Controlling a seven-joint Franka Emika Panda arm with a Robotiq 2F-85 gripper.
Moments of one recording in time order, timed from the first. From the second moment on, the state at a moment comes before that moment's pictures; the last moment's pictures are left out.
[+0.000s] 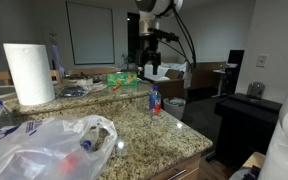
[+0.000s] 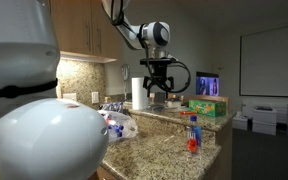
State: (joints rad) arm 0.08 -0.19 0.03 -2.09 0.05 1.84 -0.13
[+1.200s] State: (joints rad) arm 0.00 -0.18 -0.04 -2.08 0.03 1.94 -0.05
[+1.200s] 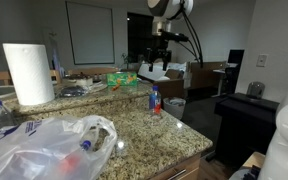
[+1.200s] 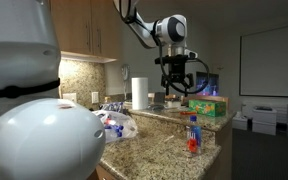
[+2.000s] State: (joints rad) arm -0.01 -0.11 -0.05 -2.08 0.05 1.97 0.03
